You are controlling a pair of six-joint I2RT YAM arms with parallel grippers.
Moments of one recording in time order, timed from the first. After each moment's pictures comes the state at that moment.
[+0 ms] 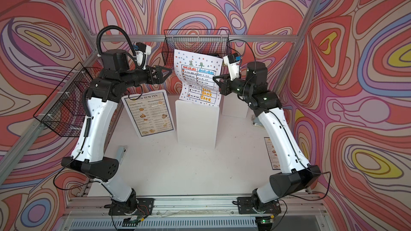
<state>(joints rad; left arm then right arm) -0.22 1.72 2.27 -0.85 0.49 -0.24 0.27 1.51 1.84 -0.52 -0.57 0.10</state>
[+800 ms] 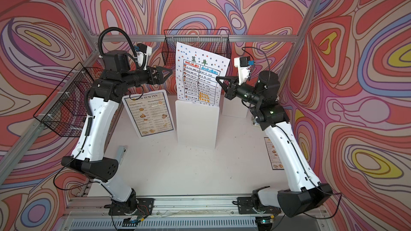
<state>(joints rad) -0.21 1.71 2.22 -0.80 0.51 -0.24 0.24 1.33 1.59 -0.21 -0.65 0.31</state>
